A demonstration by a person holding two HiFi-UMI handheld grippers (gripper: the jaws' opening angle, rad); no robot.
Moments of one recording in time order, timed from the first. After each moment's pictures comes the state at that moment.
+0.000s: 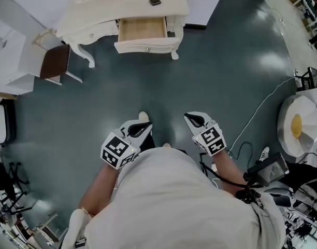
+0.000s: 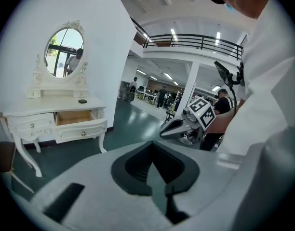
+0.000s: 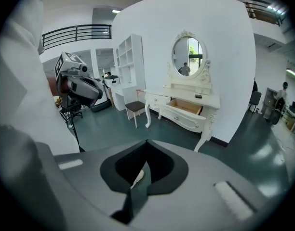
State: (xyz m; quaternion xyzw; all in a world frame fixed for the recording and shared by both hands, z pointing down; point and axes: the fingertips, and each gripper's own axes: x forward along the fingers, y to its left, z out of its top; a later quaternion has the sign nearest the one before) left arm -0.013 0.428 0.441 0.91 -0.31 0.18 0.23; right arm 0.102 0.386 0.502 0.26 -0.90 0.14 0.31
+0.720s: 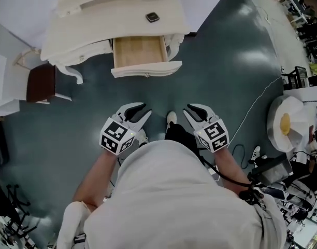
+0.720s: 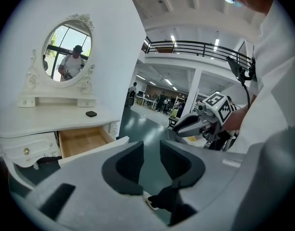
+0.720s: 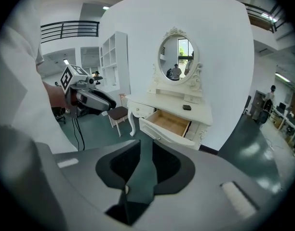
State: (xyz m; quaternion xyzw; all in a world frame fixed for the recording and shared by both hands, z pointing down) left arm -0.104 0.185 0.449 0.92 -0.30 0.14 0.21; right arm 0.028 0.181 0.463 0.33 -0.88 0.13 0.31
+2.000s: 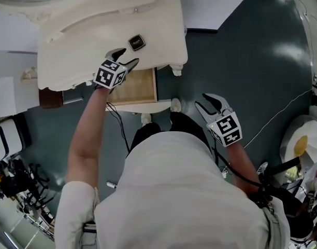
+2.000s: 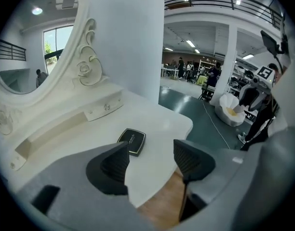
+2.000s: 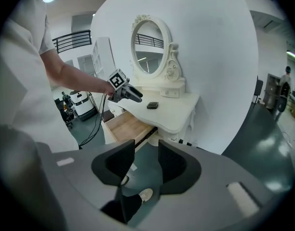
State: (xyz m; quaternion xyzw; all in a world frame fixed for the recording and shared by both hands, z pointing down) left arm -0.061 -0.325 0.554 0.83 -0.39 0.36 0.19; right arm 0.205 -0.173 0.506 0.26 -0.90 0.18 0.31
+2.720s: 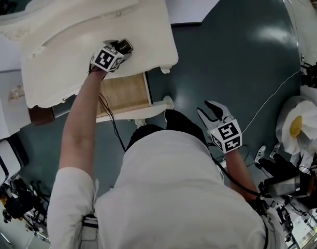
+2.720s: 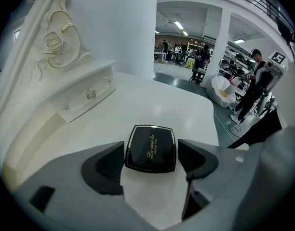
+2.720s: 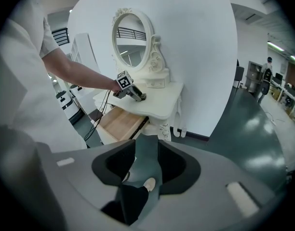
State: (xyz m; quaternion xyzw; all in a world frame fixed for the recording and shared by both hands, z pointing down) left arm -0.067 -0.398 0.639 0.82 -0.30 0.45 0.19; right arm 0.224 -0.149 0.520 0.34 -0.84 0.25 0.33
